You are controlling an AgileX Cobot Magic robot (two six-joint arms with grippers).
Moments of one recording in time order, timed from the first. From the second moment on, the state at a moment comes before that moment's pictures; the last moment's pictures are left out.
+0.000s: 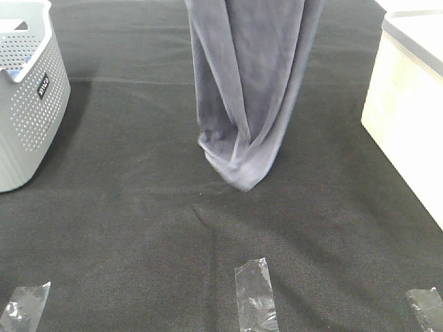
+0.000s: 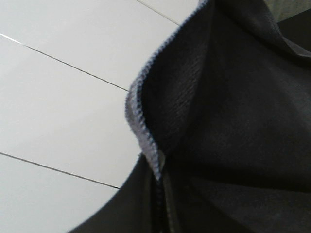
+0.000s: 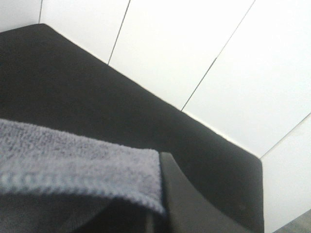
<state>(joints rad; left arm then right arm) -0.71 1.63 -1.96 0.41 0.53 0.69 0.34 1.69 -2.07 -0.15 0.69 -0.33</state>
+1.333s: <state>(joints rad) -0.37 1.87 -1.96 0.51 -0.22 0.54 0.34 1.89 -2.07 -0.16 -0.07 -0.49</state>
